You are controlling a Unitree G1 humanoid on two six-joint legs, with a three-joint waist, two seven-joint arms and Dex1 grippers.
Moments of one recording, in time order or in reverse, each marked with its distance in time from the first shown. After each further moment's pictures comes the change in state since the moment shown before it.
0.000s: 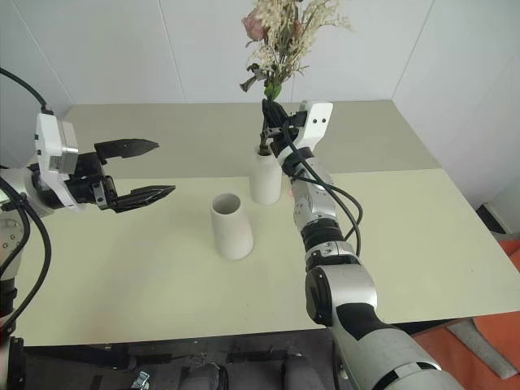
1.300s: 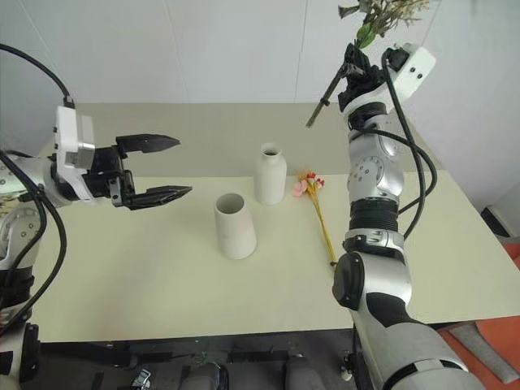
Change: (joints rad) left arm -0.076 -0.028 -0.044 0.018 -0.001 -0.017 -0.042; right arm -0.029 -0.150 -0.212 -0.365 0.230 0.352 -0.188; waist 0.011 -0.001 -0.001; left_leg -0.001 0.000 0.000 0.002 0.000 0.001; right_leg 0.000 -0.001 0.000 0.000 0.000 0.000
